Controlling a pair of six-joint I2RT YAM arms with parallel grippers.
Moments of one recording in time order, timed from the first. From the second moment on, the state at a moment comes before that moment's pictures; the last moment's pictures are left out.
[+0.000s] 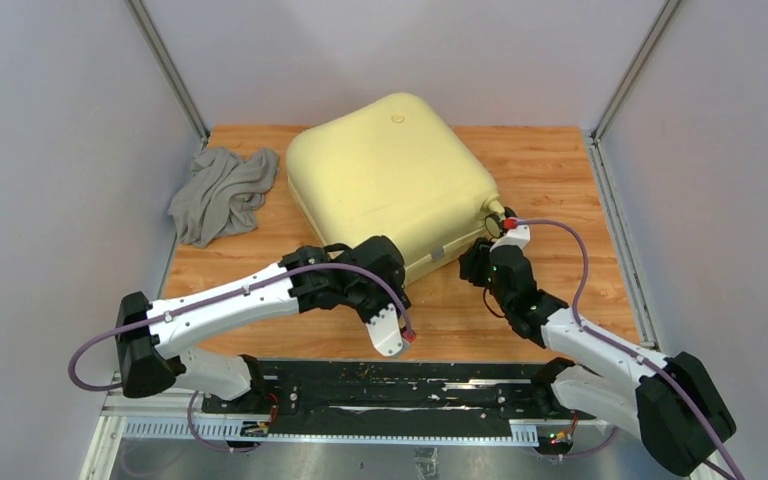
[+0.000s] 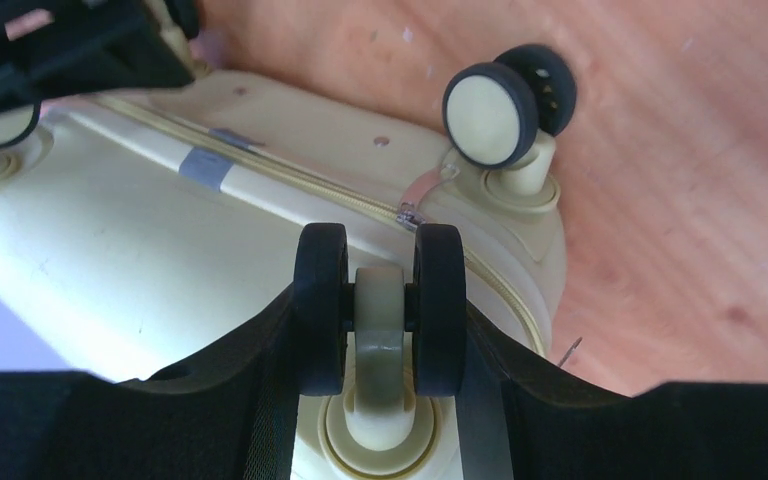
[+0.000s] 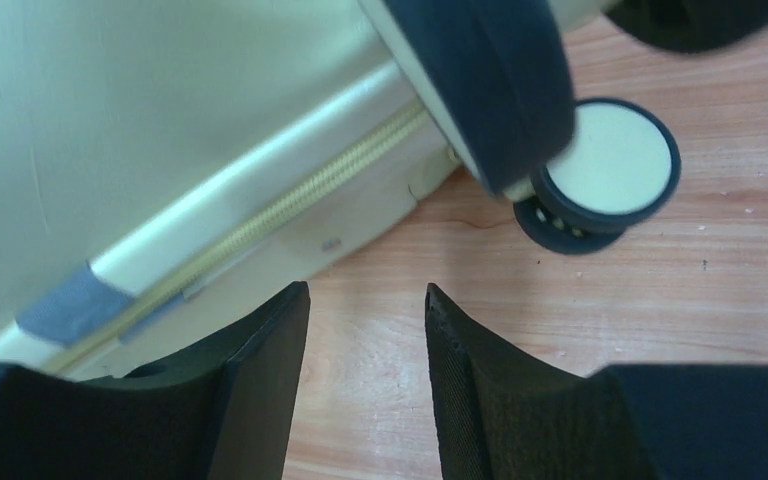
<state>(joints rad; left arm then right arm) -1.08 1.30 1.17 -0.86 0.00 1.55 0.58 1.00 0.38 0.19 0.33 0.53</state>
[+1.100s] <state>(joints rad) -0.93 1.71 1.66 -1.00 0.07 1.29 0.35 1.46 0.29 1.02 -0.62 0.43</state>
